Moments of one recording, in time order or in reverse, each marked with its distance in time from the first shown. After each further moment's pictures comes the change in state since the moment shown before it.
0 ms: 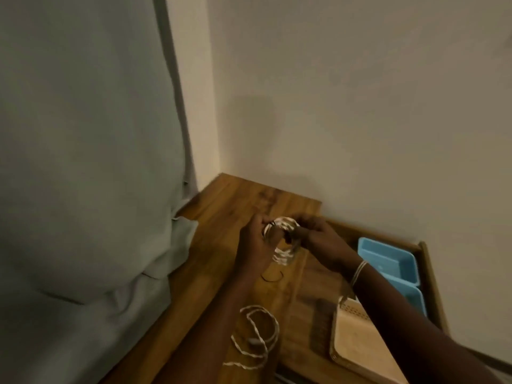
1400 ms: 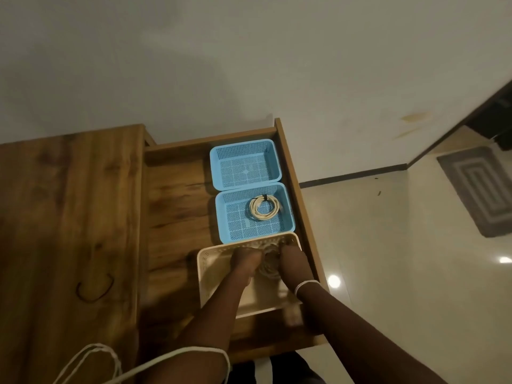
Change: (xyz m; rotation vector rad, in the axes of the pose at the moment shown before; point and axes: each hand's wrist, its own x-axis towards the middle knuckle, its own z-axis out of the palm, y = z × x) left_hand -0.134 -0.137 0.431 0.258 -0.729 -1.081; right_hand -0.151 0.352 -0.172 -0.536 0.226 0.847
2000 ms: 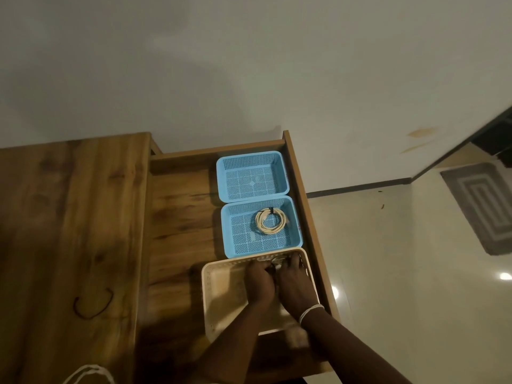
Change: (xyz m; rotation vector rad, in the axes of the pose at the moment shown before) left_hand -0.011 -0.008 0.028 0.020 0.157 0.335; right_hand 0.008 0.001 0.035 -0.207 0.068 -0.125
